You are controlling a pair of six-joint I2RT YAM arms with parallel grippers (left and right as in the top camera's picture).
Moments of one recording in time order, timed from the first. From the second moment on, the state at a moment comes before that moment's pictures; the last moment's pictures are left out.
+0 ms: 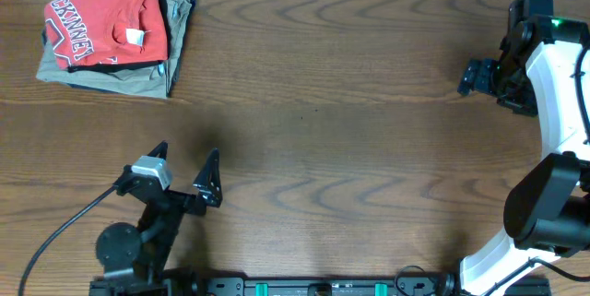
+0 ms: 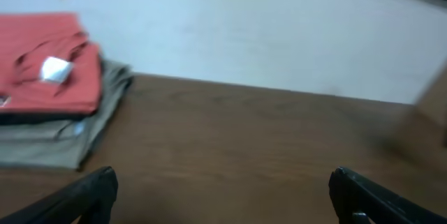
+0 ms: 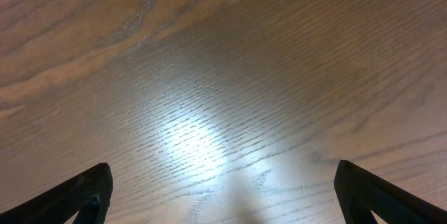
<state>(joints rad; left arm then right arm) 0.14 0.13 0.30 -0.27 0.39 -0.22 -0.17 1.86 1.65 -1.26 0.10 0.27</state>
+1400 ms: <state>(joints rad) -0.02 0.01 0.02 -0.10 0.05 -0.21 -0.17 1.86 1.65 -1.26 0.10 0.27</state>
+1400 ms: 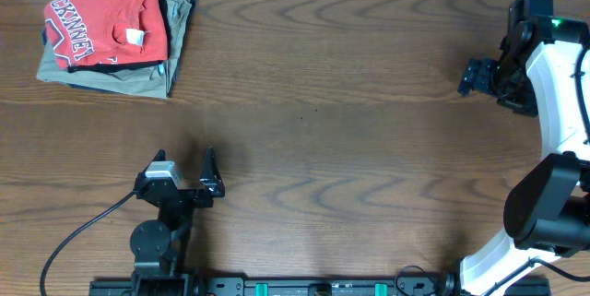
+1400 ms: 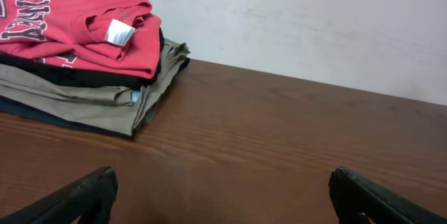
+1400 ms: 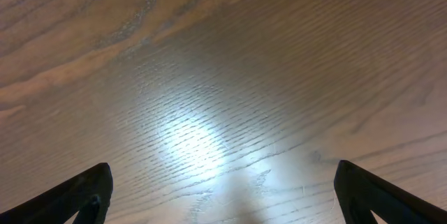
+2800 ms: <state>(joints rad) -0.02 0.01 0.02 -0.10 0.05 -0.21 -0.17 1.83 1.65 -1.26 0.10 0.27</state>
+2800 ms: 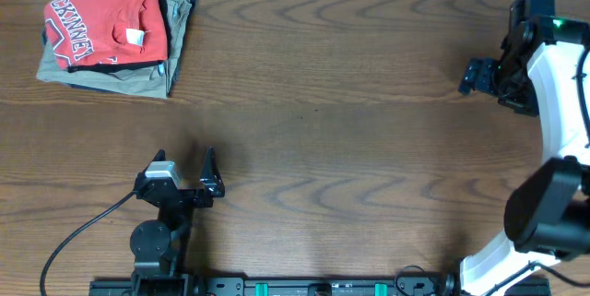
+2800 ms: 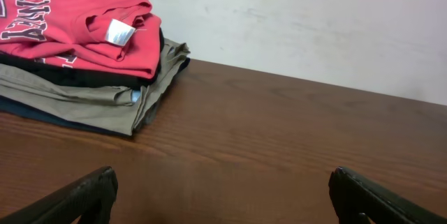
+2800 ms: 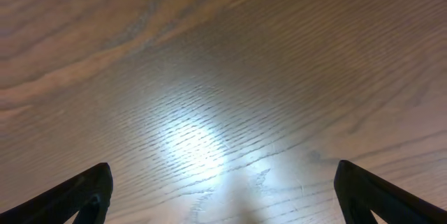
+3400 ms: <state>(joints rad) -0.02 0.01 0.02 -0.11 0.05 -0.21 0.01 1.24 1.65 -1.21 0.11 0.27</state>
